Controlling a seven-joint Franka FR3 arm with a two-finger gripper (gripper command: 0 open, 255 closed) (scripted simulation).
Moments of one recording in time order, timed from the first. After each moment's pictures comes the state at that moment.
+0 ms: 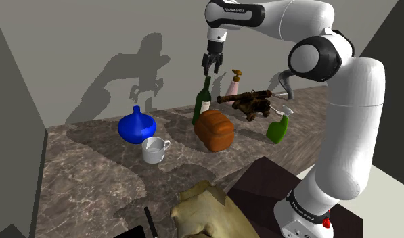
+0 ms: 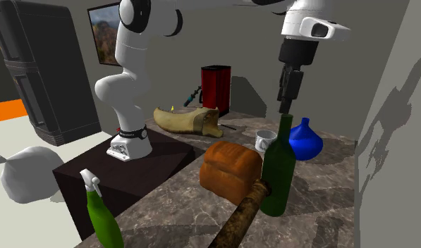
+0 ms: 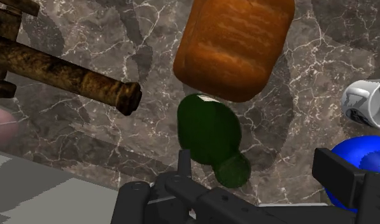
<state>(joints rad) -0.12 0.44 -0.15 -1.24 0.07 1.57 -0.32</state>
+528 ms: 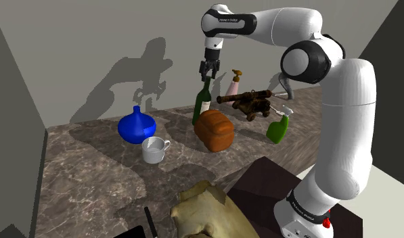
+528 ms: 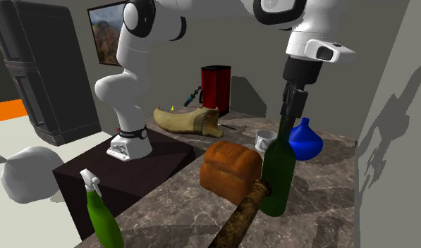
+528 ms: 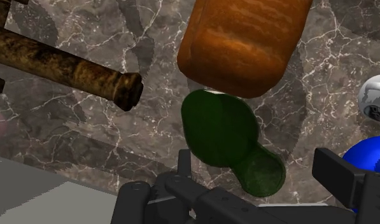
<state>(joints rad) -0.13 0.50 -0.15 -1.24 0.08 1.62 -0.33</state>
